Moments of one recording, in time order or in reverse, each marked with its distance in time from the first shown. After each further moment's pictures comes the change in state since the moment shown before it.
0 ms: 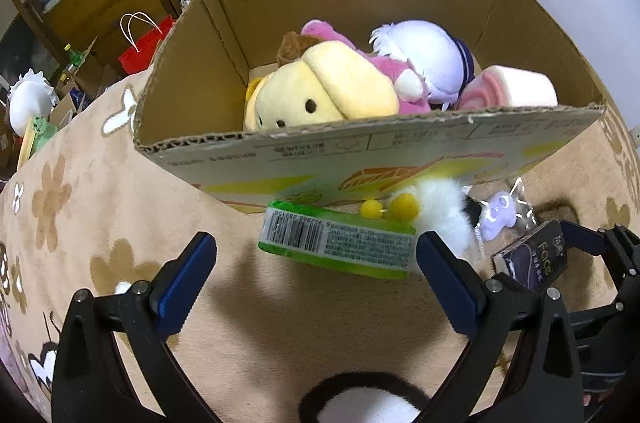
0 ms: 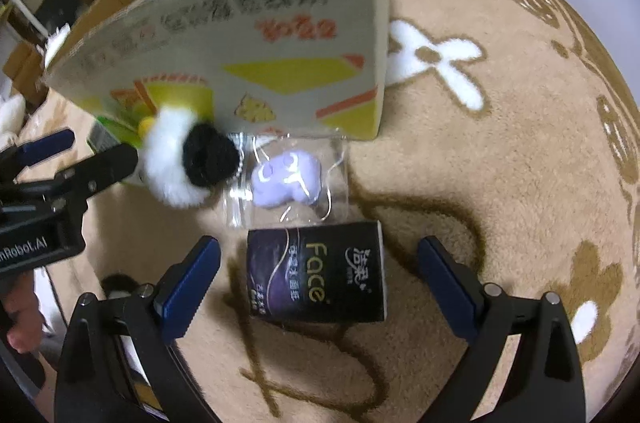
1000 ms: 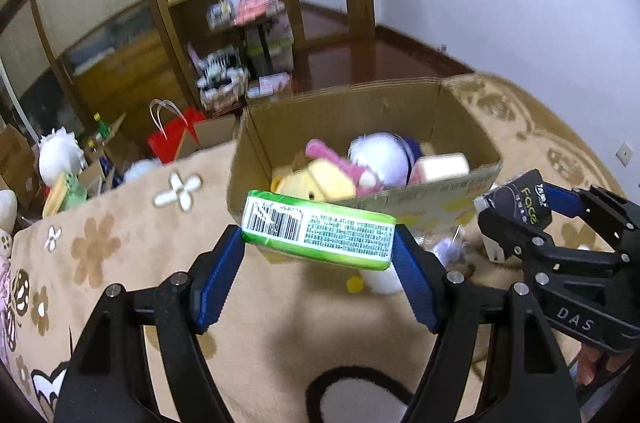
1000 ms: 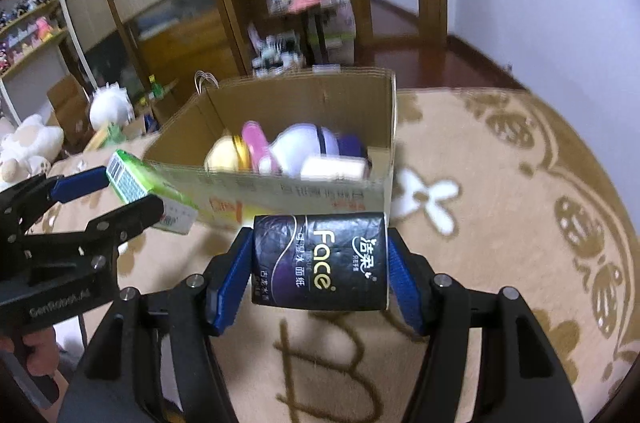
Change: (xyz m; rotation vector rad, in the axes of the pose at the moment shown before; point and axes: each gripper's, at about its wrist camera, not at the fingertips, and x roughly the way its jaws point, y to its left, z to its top) left arm -0.123 -0.014 -0.028 0.030 -0.390 0.037; right arm -0.107 0.015 -0.003 -0.073 -0.448 0.066
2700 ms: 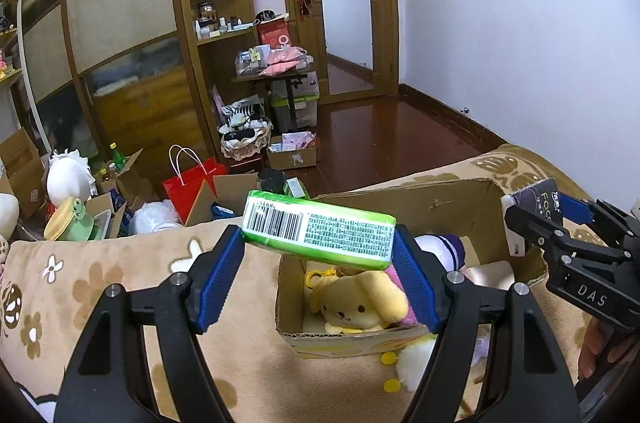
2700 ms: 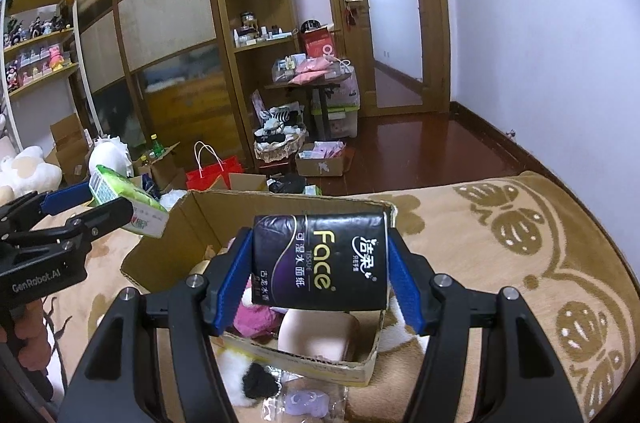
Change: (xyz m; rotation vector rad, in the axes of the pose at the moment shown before) left arm 0.034 0.050 0.047 -0.083 -0.181 0.048; right arm 0.020 -0.011 0.069 -0.032 -0.230 0.007
